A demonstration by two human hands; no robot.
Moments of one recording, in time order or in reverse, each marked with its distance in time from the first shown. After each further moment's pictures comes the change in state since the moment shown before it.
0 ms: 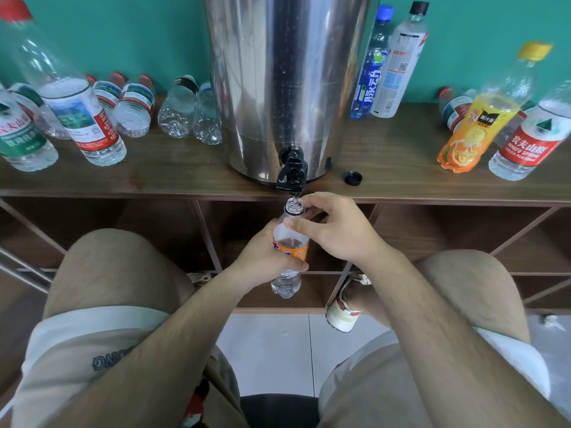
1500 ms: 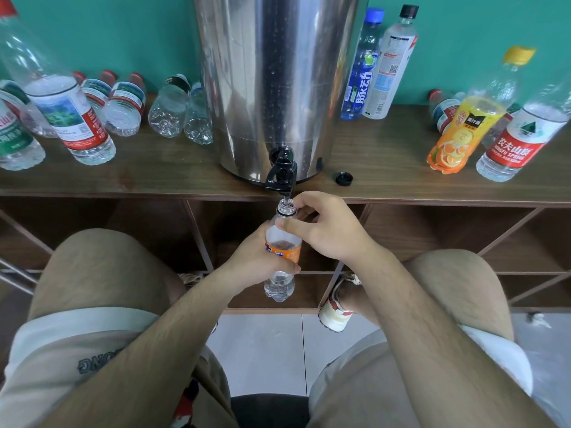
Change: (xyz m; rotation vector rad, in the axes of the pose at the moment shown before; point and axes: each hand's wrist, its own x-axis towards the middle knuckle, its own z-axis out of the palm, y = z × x) left_hand 0.001 -0.001 0.003 -0.044 -0.048 -0.015; right_hand -0.002 -0.011 -0.006 -0.054 -0.018 0.107
